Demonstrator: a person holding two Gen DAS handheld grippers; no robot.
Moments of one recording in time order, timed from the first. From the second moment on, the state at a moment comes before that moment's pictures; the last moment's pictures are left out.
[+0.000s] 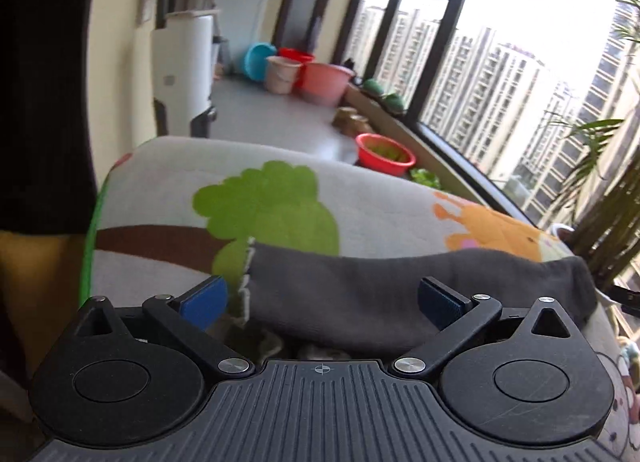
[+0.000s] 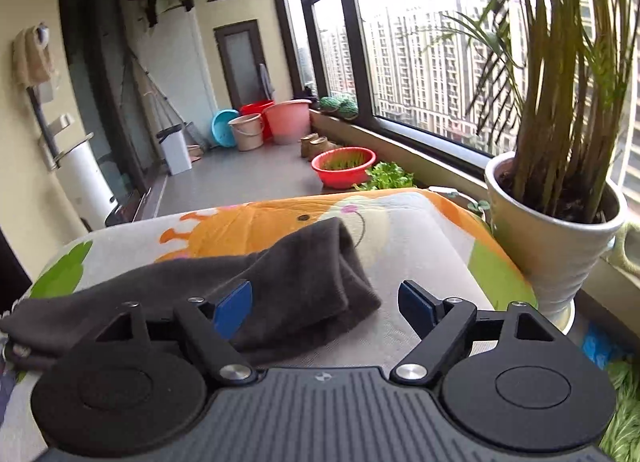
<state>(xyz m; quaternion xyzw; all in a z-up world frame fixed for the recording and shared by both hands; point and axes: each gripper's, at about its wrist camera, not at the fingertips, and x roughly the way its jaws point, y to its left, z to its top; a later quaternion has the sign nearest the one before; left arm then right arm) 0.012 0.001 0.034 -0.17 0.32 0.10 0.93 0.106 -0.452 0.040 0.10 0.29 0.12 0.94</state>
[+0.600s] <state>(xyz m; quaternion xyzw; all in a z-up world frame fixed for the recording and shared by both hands) 0.025 -0.011 0.009 -0.10 0.34 0.07 0.93 0.131 -0.442 -0.006 0.11 0.34 0.13 0.92</state>
